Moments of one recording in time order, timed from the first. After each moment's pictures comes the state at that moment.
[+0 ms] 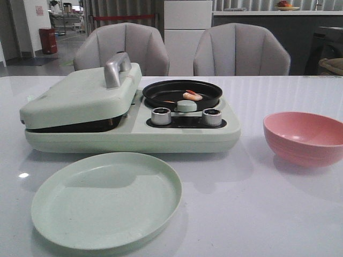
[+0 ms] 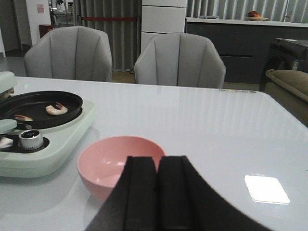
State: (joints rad) left arm -0.01 0.00 0.00 0.01 -0.02 -0.02; right arm 0.04 -0.01 0.03 -0.04 0.03 0.07
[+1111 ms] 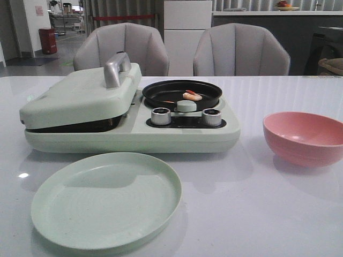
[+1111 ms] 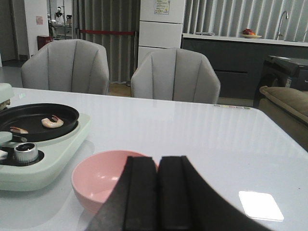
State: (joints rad) left arm -0.01 0.00 0.00 0.01 -0.02 -0.02; right arm 0.03 -0.01 0.03 -0.08 -0.02 0.08
